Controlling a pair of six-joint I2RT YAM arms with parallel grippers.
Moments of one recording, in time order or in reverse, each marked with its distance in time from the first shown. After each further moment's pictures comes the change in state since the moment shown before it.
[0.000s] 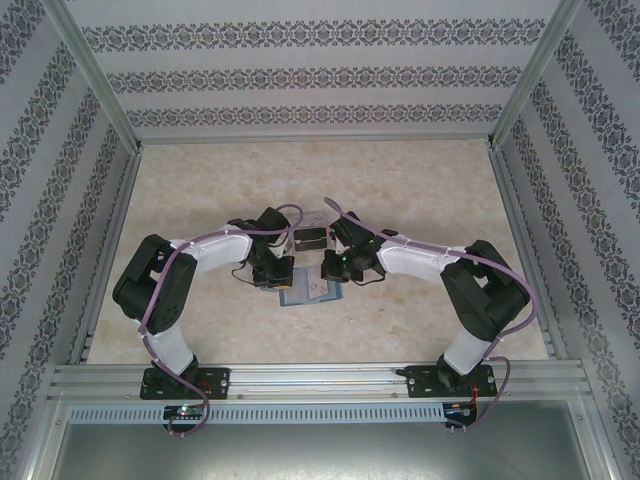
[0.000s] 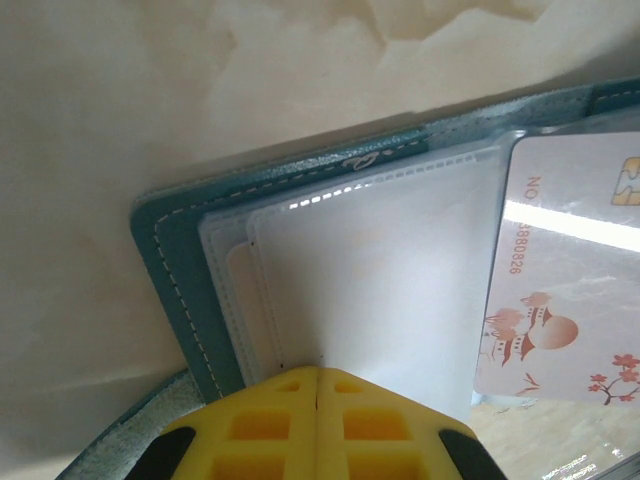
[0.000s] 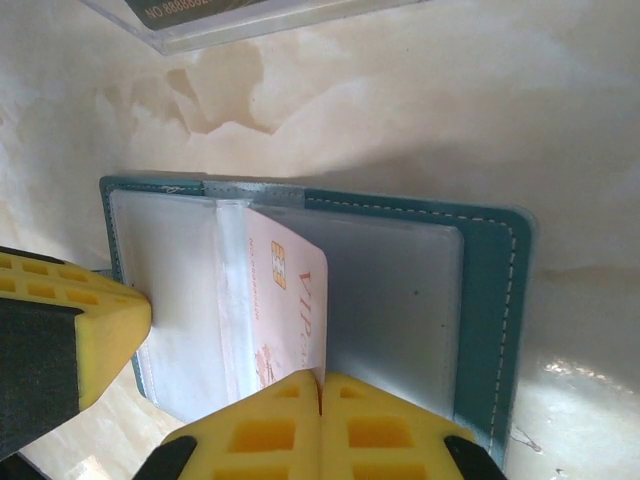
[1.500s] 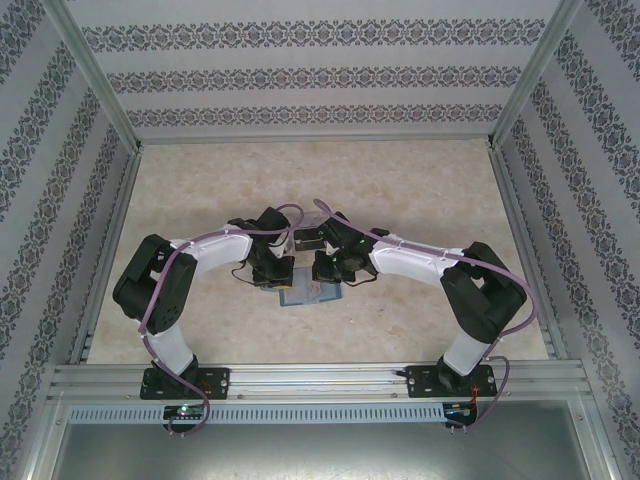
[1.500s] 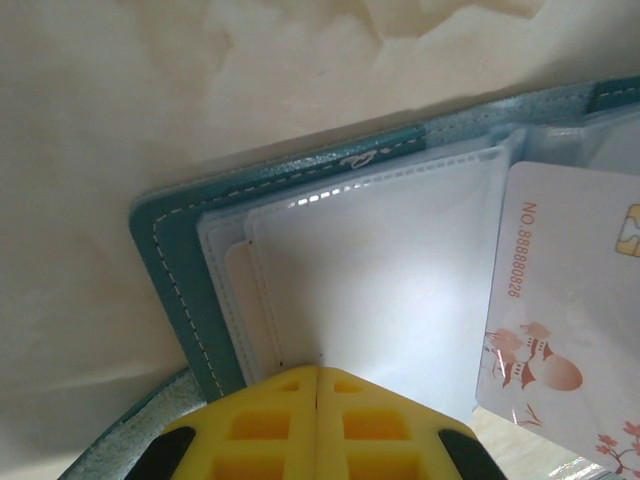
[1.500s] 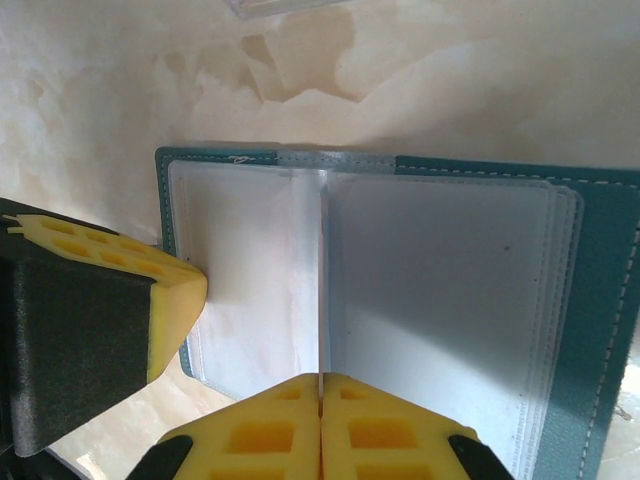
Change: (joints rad) left arm 0.000 -0.001 0.006 -0.010 -0.003 0.011; right arm 0.074 0.003 0.070 -0.065 0.032 0.035
